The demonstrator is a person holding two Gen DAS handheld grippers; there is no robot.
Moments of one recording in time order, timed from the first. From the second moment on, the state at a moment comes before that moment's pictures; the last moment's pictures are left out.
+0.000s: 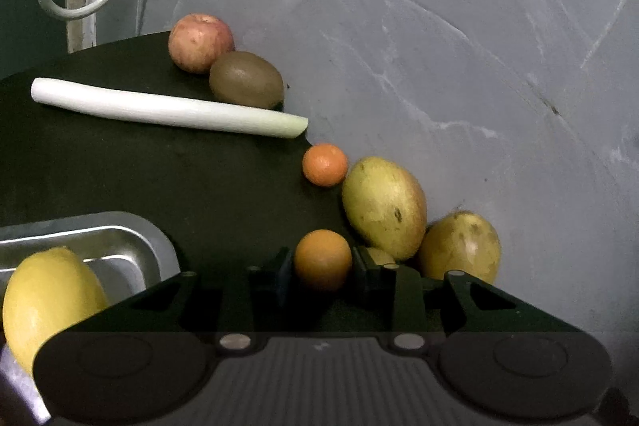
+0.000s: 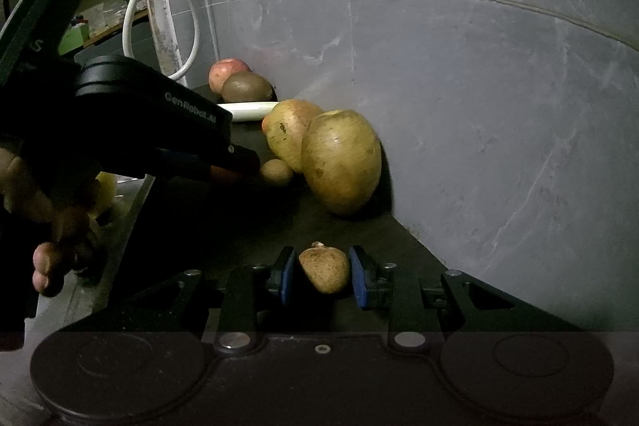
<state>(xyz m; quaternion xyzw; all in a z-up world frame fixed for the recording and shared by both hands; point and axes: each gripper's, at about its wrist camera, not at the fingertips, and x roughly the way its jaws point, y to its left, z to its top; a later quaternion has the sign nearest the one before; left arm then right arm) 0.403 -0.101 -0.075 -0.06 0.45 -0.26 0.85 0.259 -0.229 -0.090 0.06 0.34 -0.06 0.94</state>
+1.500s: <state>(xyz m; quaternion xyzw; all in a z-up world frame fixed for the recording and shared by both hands) 0.261 0.095 -0.065 -0.14 0.44 -0.09 0.88 0.243 -0.076 -0.076 0.00 0.34 0.13 0.93</state>
